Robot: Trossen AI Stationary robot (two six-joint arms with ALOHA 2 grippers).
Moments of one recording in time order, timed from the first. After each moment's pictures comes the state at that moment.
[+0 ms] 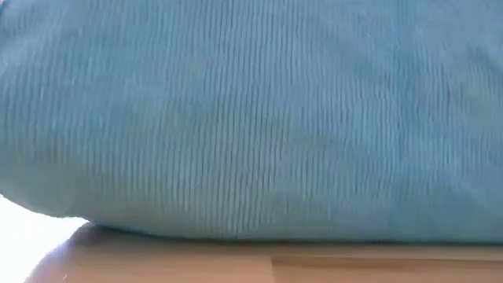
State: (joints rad) left arm -0.49 2.23 2.20 -1.32 -0.04 -0.23; right arm 0.72 1.46 0.98 -0.41 0.00 0.84
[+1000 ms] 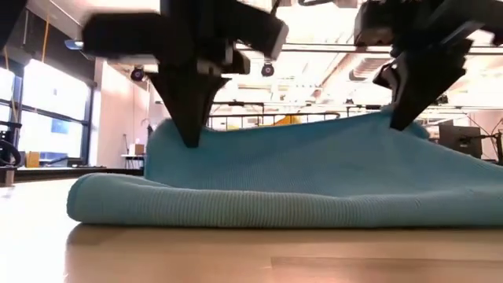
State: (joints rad) left arm -0.28 2.24 1.88 -1.33 -0.28 -0.17; right arm 0.40 1.49 0.94 -0.64 0.20 0.49
